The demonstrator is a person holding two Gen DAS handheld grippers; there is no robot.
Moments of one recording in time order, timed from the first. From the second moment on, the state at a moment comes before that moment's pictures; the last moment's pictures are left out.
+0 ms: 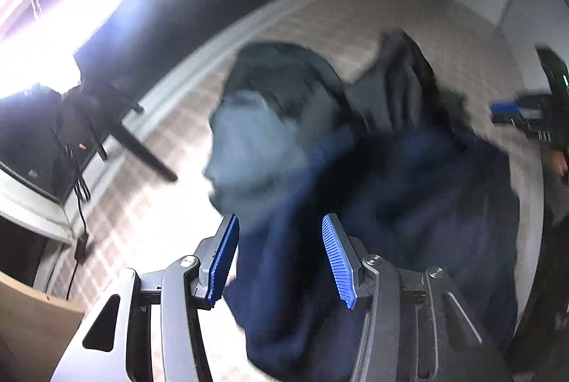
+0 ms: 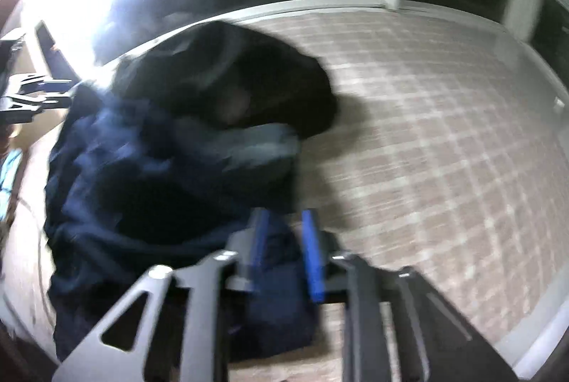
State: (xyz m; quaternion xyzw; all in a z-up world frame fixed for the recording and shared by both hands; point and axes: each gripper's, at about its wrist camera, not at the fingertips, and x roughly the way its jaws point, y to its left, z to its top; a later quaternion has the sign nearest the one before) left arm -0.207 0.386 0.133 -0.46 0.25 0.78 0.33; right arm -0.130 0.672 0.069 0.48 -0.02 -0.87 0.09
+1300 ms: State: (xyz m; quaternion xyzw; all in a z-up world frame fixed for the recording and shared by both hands) left arm -0.165 0.358 0.182 -0.42 0.18 0.80 0.39; right arm -0.131 0.680 0.137 0.39 -0.10 -0.90 0.19
